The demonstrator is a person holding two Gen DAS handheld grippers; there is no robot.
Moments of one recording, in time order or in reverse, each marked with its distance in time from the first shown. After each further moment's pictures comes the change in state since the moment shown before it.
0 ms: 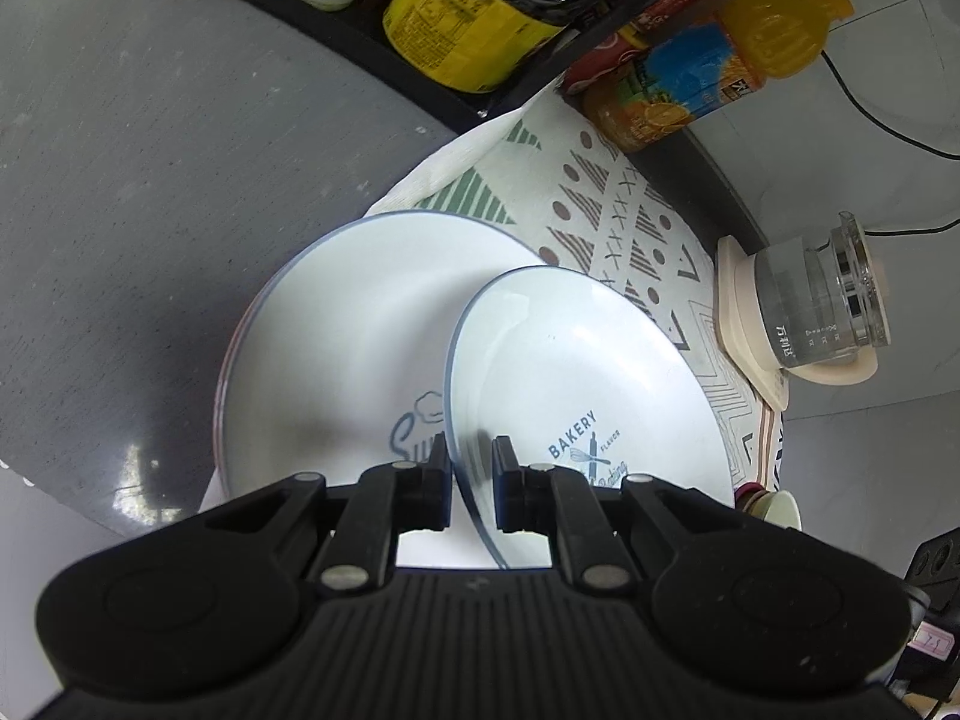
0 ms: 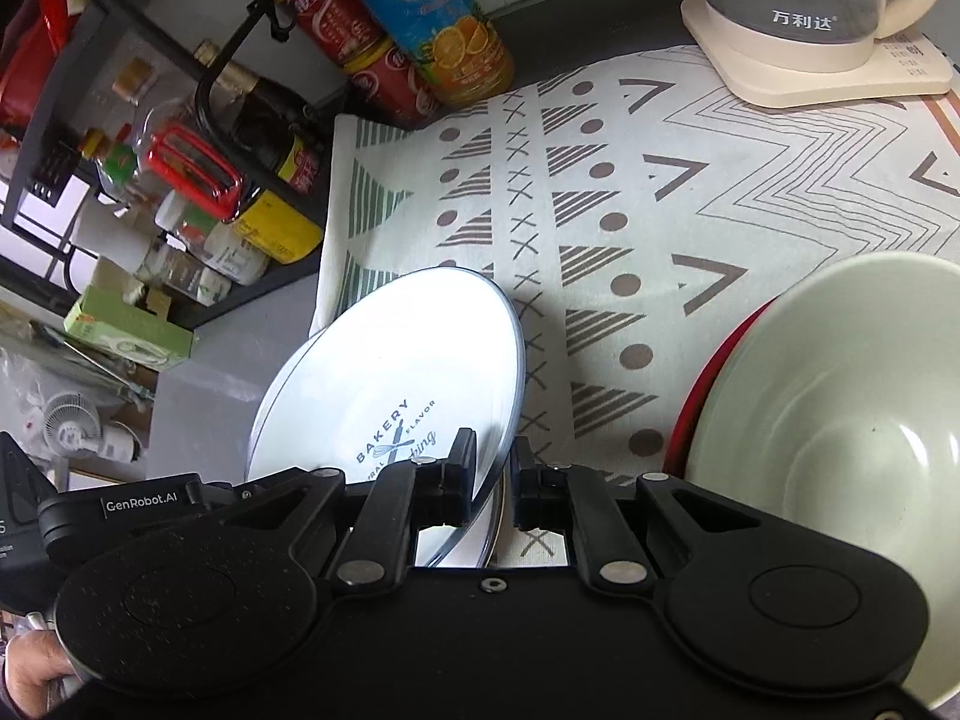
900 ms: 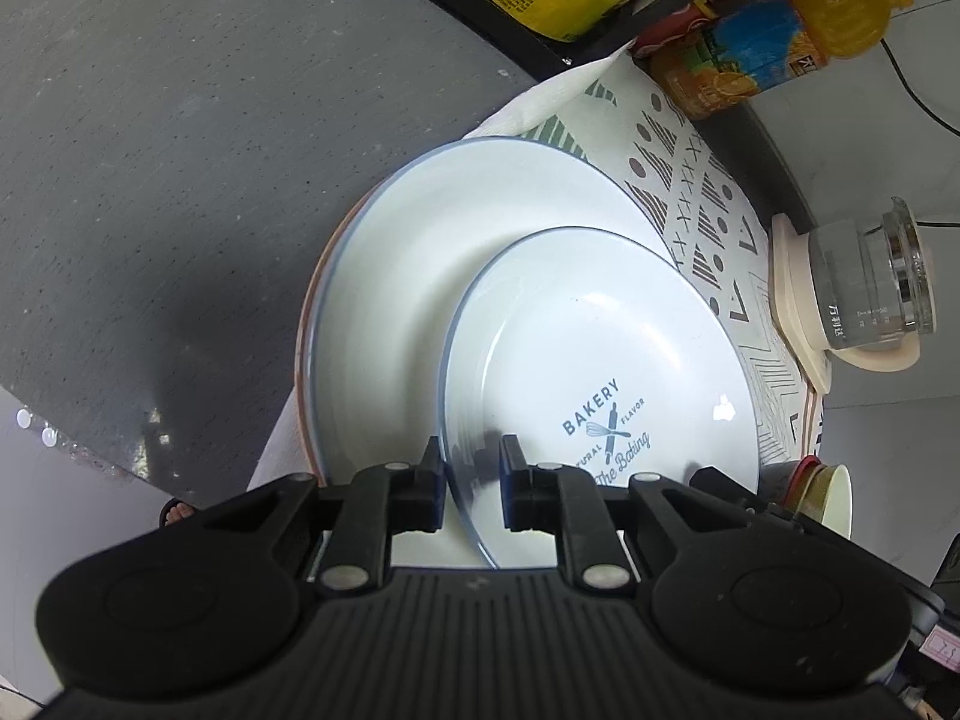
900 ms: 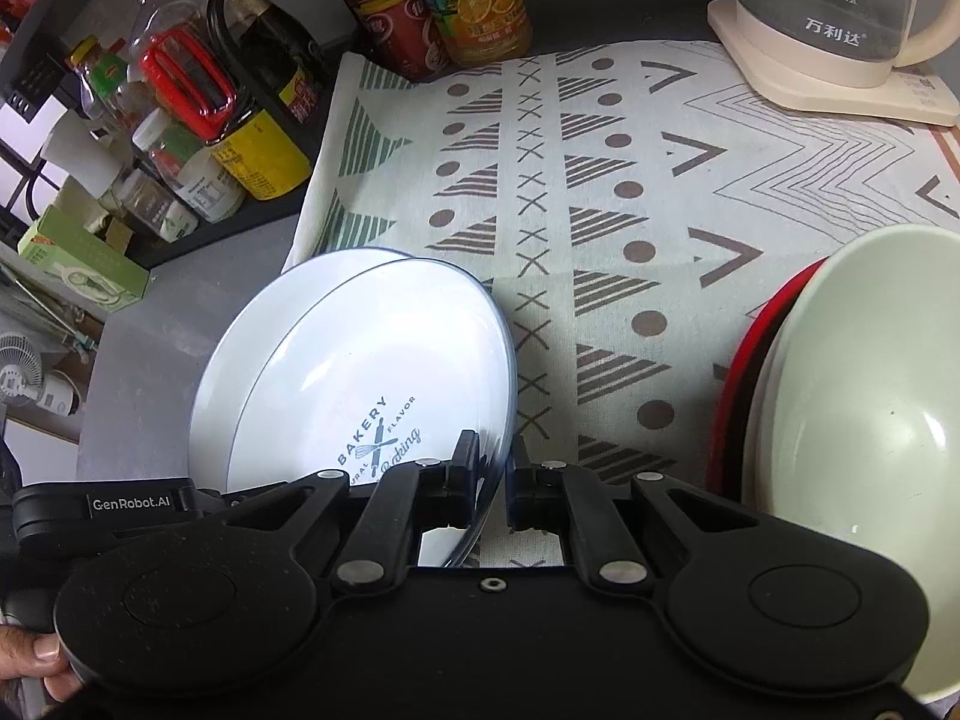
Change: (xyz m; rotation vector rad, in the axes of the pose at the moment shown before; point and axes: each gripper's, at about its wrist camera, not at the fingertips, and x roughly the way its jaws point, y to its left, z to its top) left arm 0.016 0.034 -0.017 -0.033 0.046 0.056; right arm 0.027 0.025 -0.028 -0.106 0.002 -0.121
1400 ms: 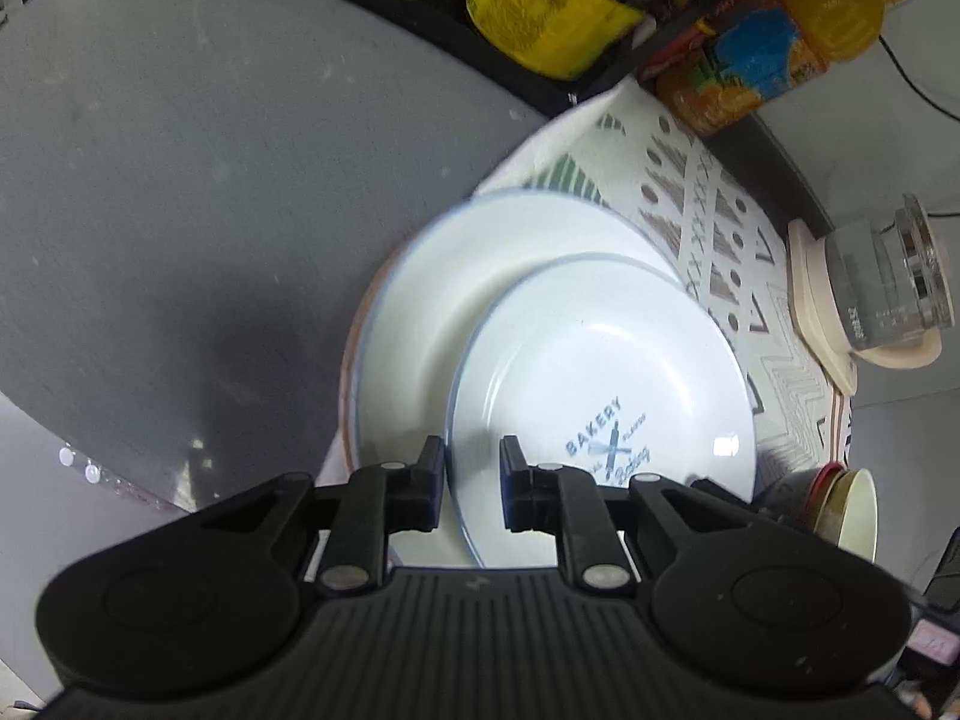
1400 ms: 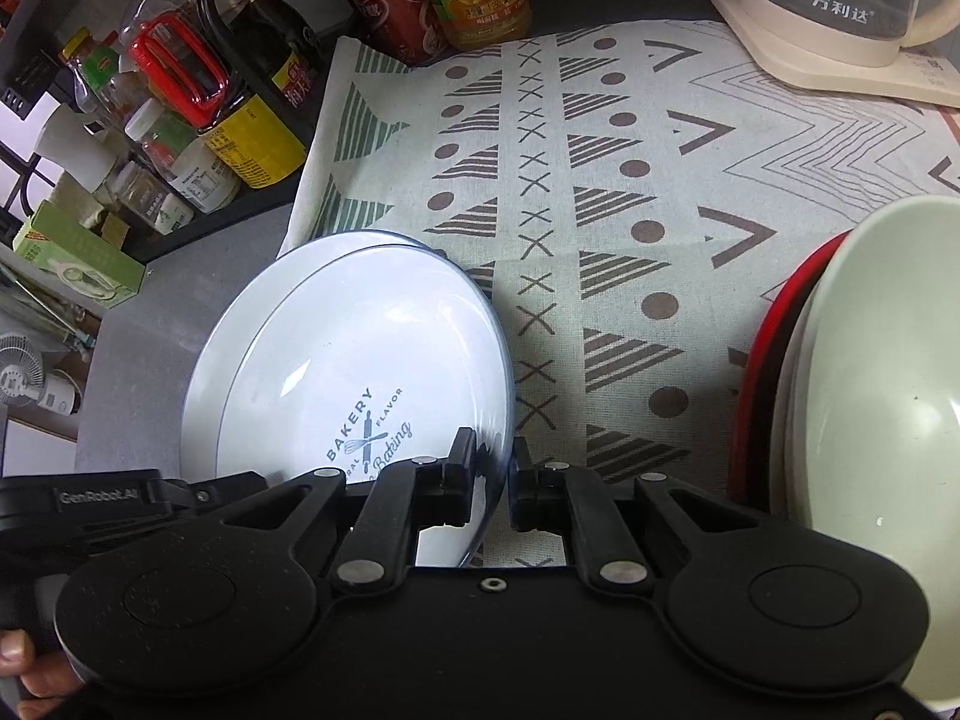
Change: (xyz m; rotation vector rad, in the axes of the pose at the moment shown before) left arm -0.022 -0.005 0.012 0.055 -0.050 0.083; right arm 0.012 -0.003 -0.002 0.015 0.014 0.014
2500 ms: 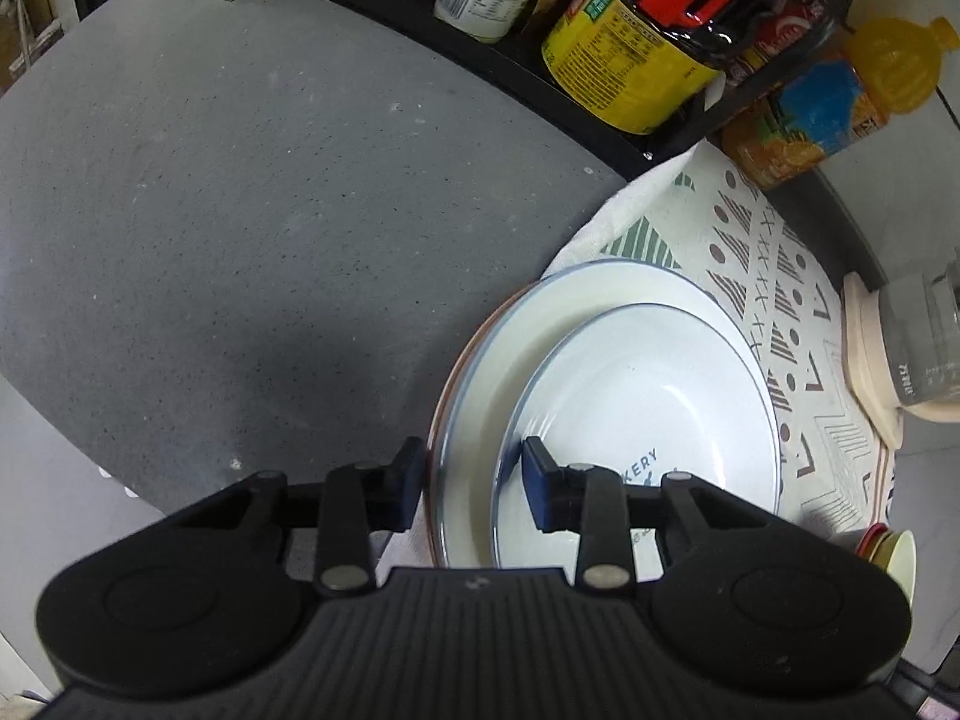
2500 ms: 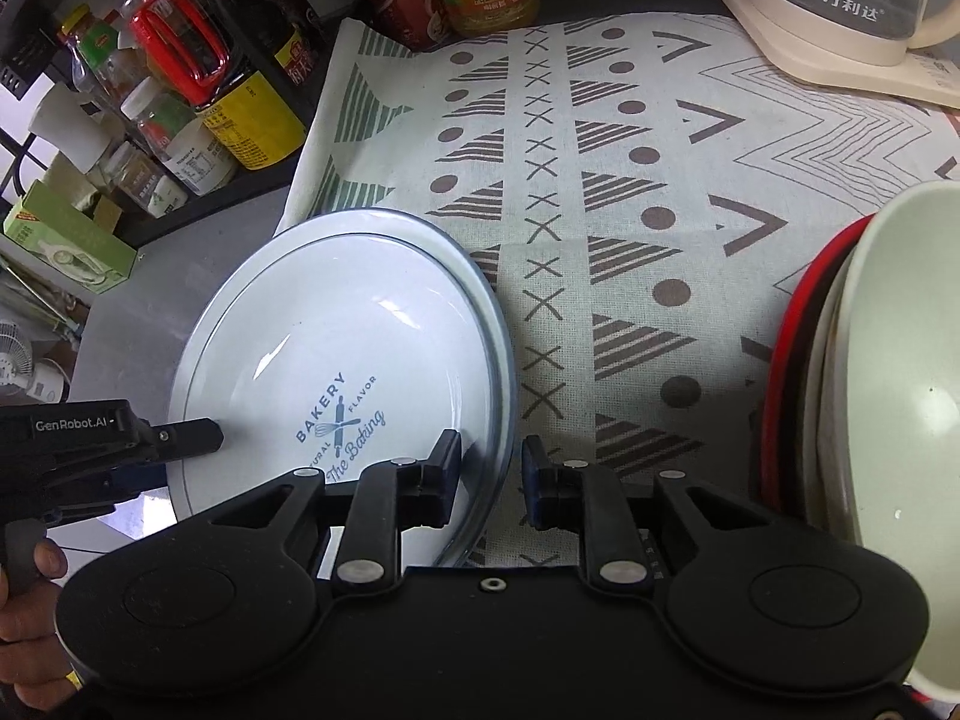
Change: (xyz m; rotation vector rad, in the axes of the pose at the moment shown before) left arm 0.000 0.017 0.012 -0.049 -0.061 0.089; right arm 0.007 0.005 -0.006 -0.018 -0.003 -0.019
